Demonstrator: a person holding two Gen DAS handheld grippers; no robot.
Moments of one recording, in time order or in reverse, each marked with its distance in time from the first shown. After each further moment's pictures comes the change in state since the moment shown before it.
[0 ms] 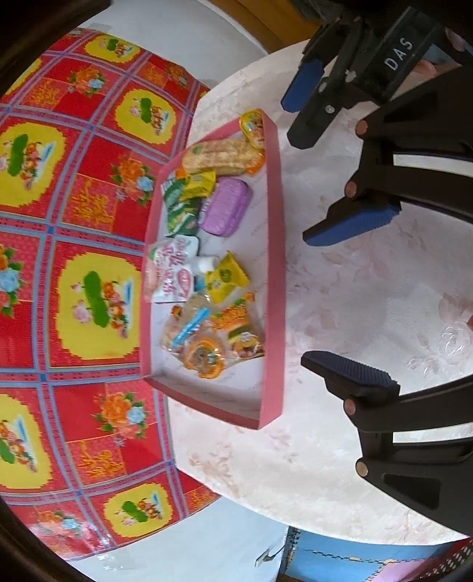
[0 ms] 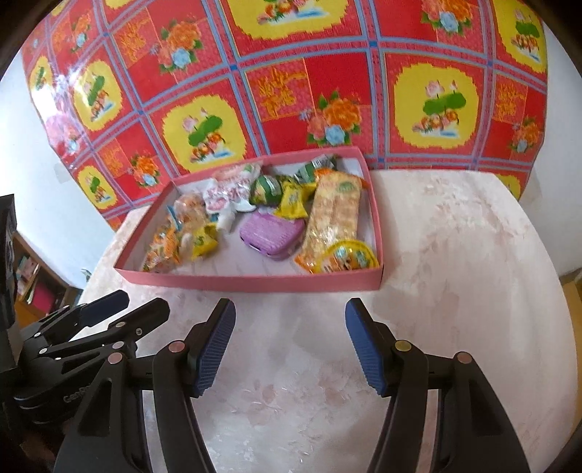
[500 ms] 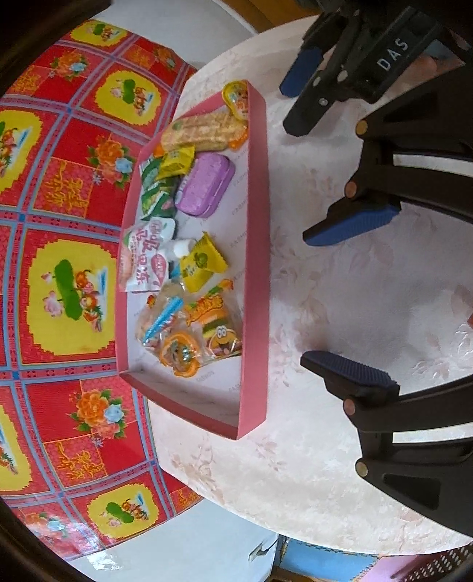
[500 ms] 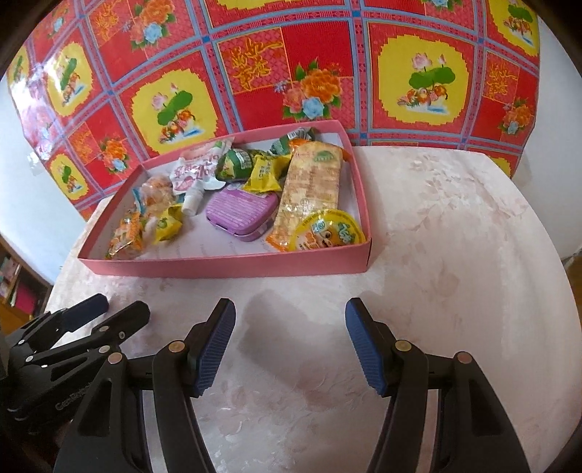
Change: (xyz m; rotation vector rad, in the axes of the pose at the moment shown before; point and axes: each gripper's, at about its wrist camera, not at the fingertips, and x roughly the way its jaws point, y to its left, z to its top) left arm 0.022 0.000 -0.009 0.004 0.018 0.060; right arm 0.023 -0.003 -0.009 -0.004 0.020 -0.100
